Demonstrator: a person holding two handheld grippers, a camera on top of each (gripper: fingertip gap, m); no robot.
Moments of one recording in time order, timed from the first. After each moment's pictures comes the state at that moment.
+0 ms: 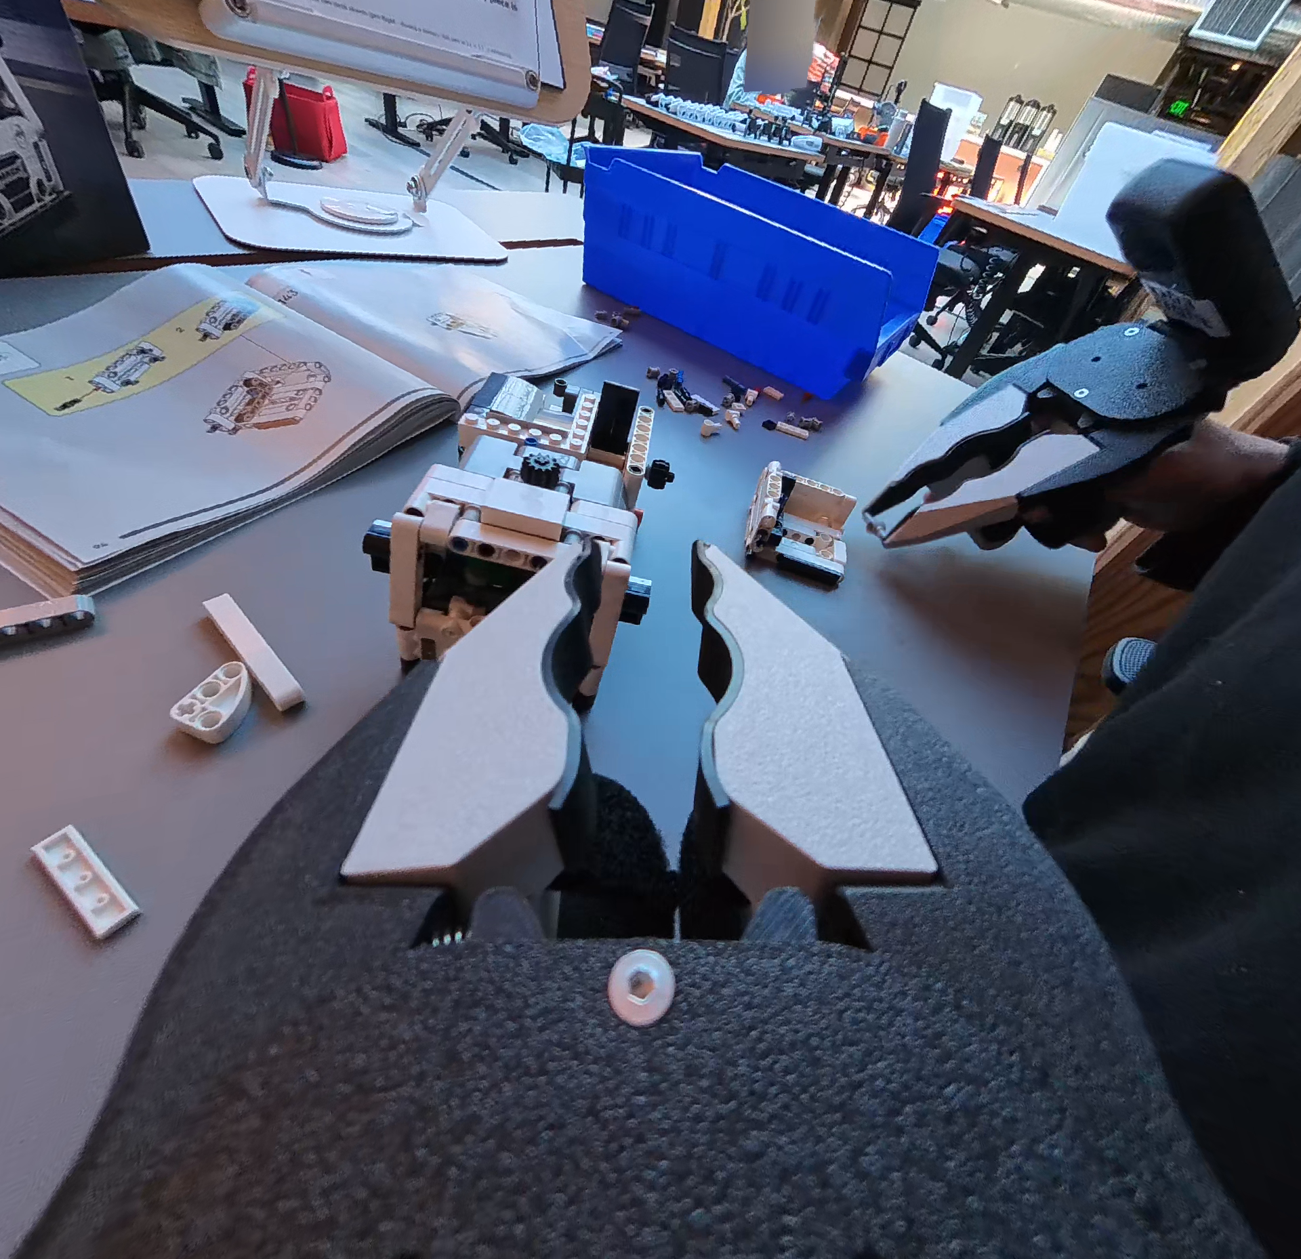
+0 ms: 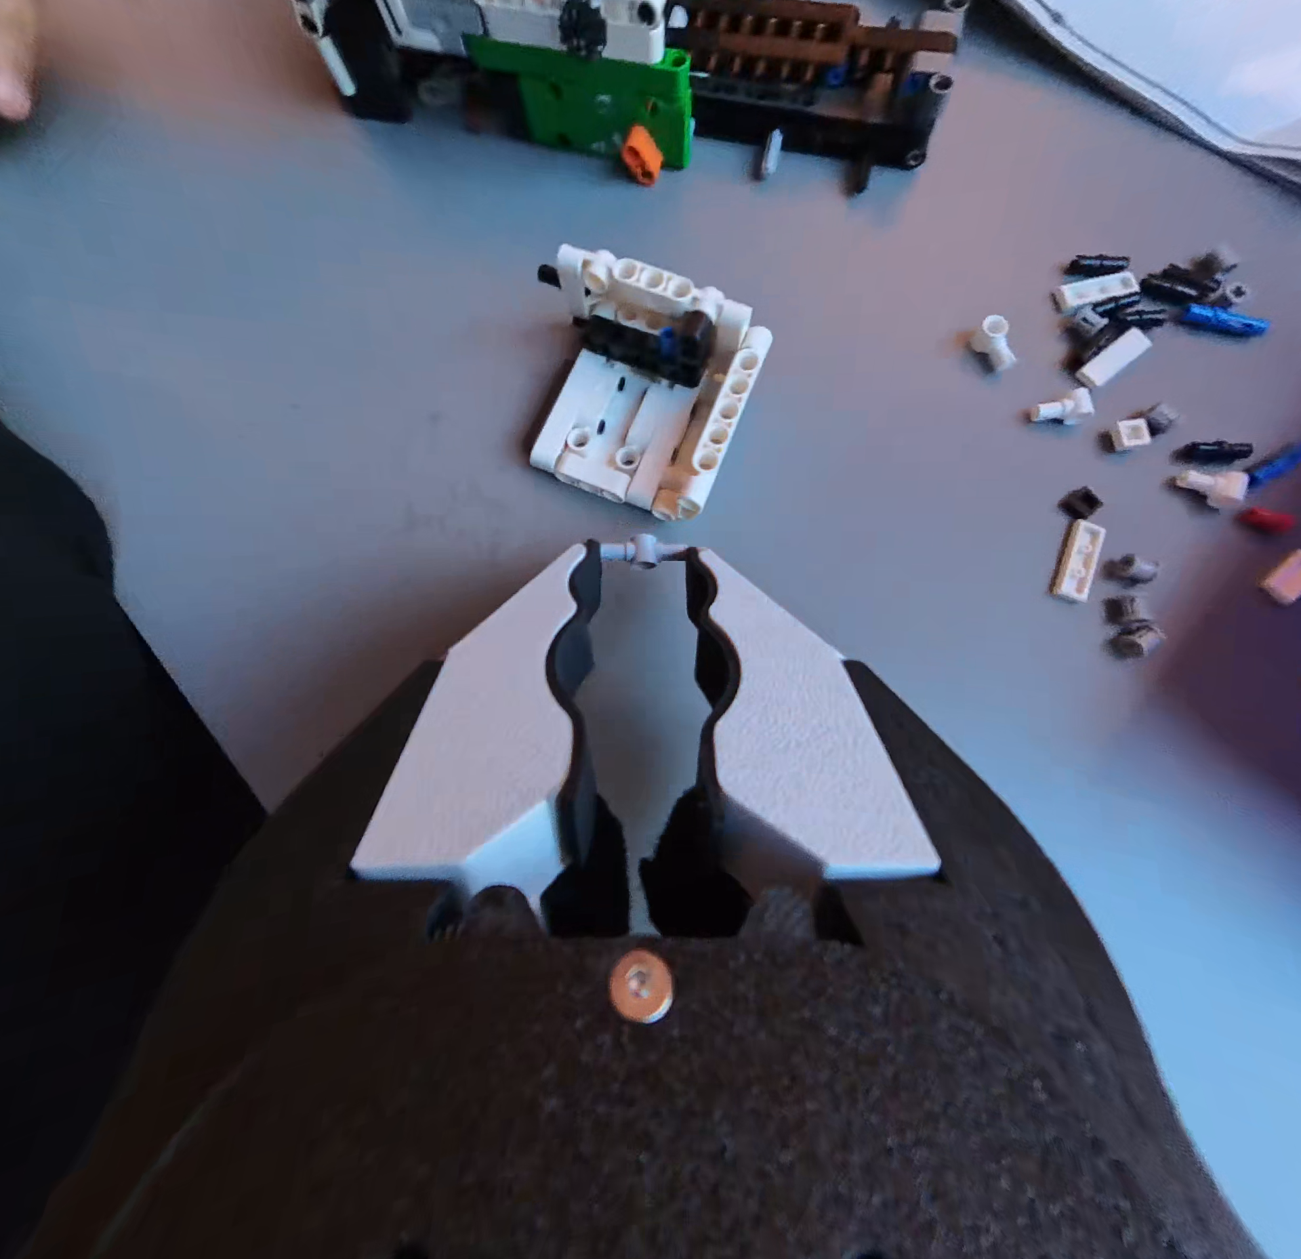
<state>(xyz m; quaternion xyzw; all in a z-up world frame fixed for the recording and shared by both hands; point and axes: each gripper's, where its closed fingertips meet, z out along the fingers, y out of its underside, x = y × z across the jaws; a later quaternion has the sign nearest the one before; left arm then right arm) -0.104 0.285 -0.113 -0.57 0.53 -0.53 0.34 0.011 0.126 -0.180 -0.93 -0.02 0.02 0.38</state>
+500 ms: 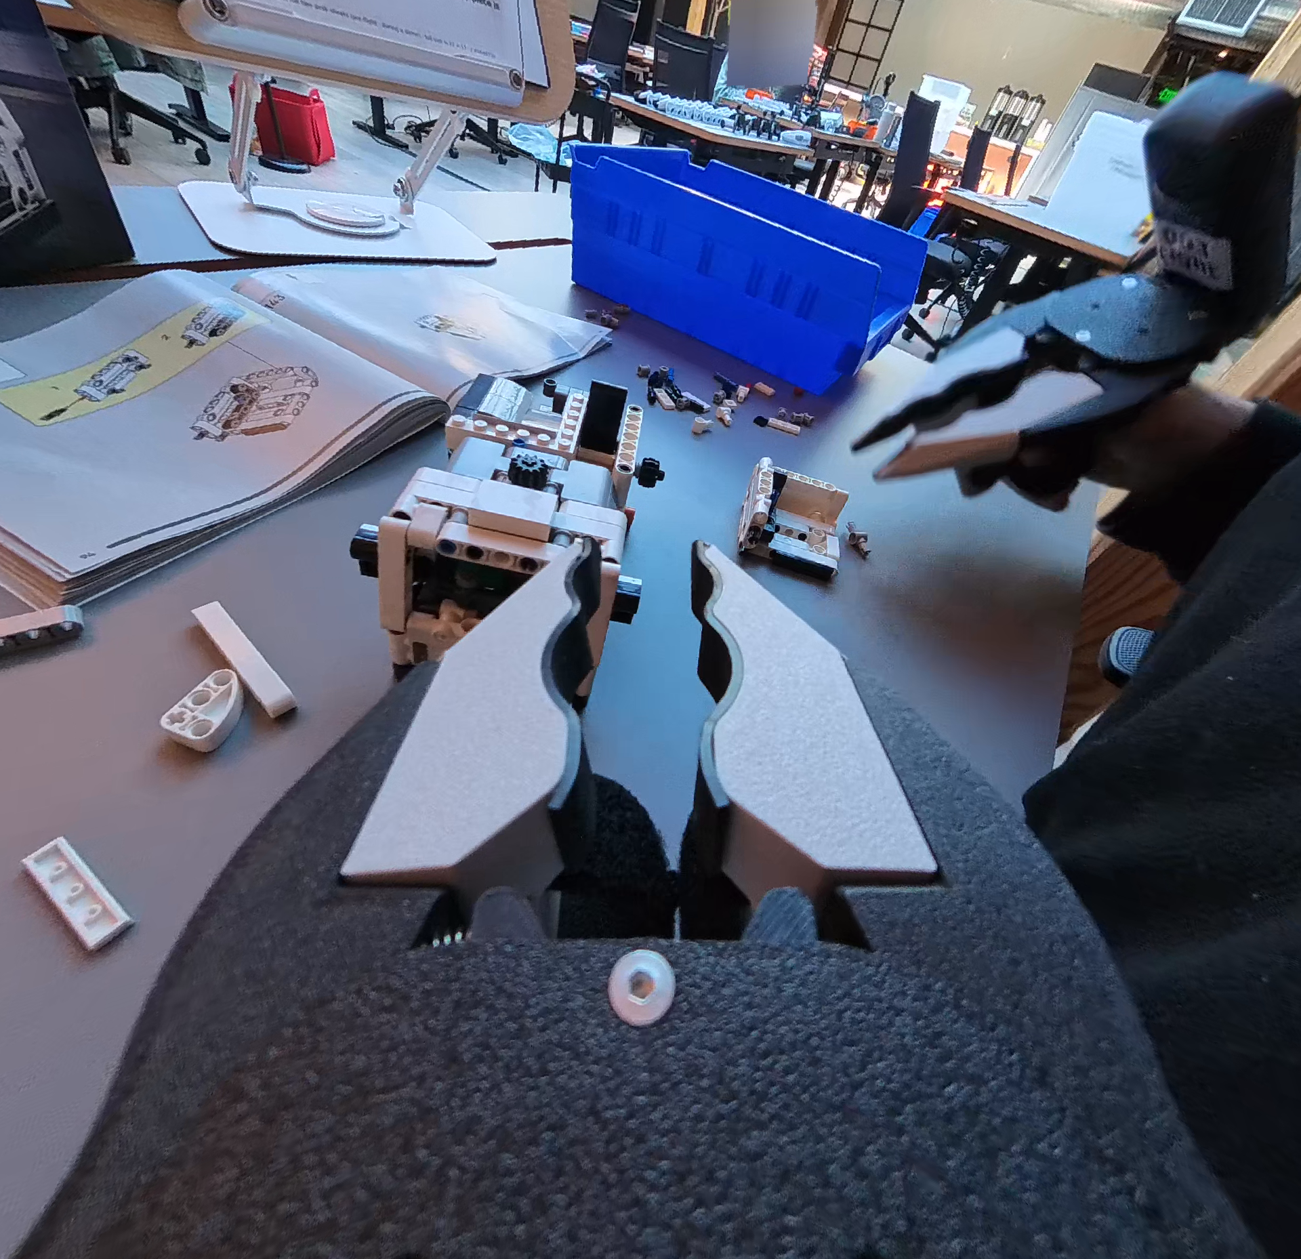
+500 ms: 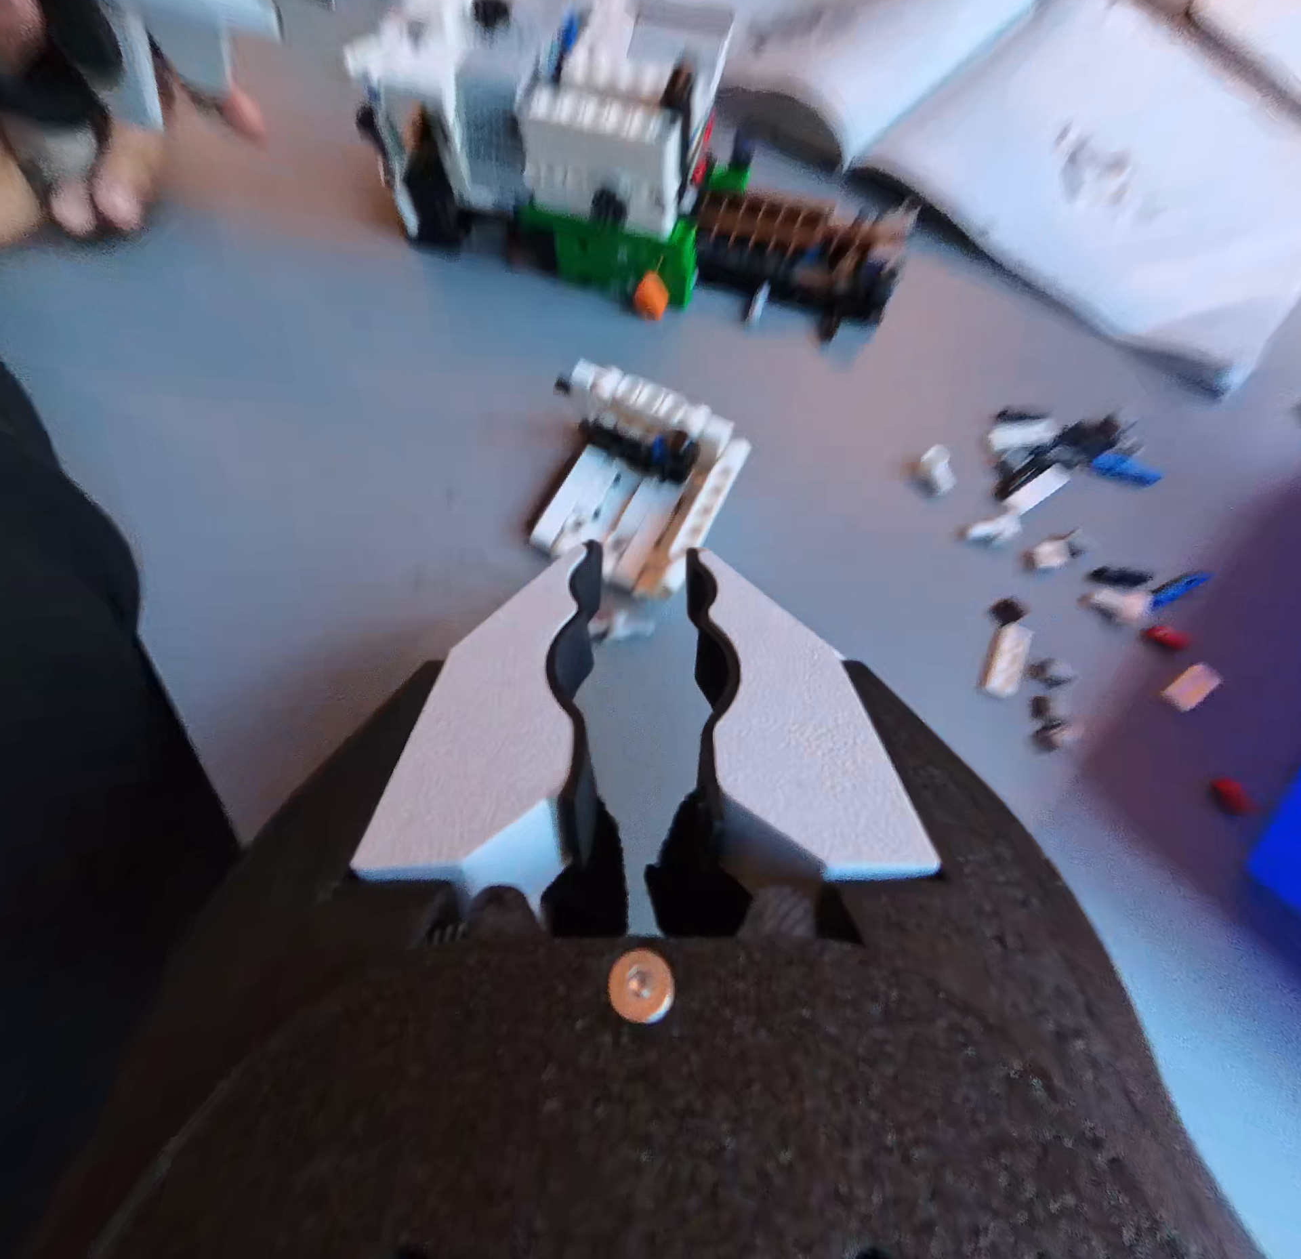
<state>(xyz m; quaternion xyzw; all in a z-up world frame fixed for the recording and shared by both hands) -0.104 0.282 -0.113 -0.56 0.54 -0.53 0.34 0.016 0.140 -0.153 -0.89 -0.06 0.02 0.45</state>
